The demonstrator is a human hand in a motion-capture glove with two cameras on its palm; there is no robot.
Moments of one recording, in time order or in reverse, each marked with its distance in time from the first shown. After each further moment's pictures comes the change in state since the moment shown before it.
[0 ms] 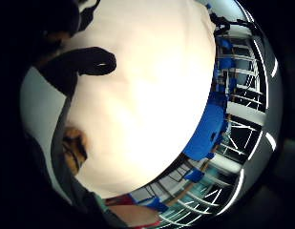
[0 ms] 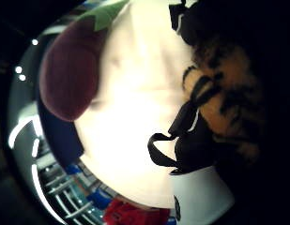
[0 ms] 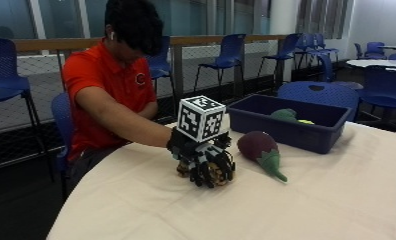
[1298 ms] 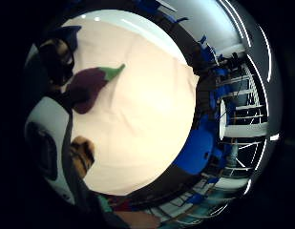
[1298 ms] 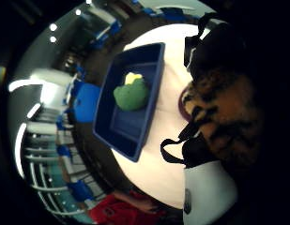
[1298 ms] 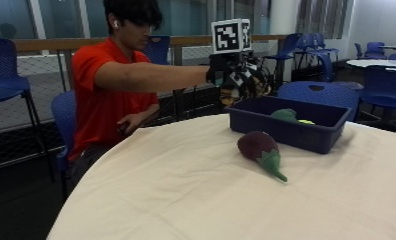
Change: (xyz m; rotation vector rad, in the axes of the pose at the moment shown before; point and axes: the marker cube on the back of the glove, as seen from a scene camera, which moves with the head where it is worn) arm -0.144 0.045 -0.190 0.351 -0.052 -0.295
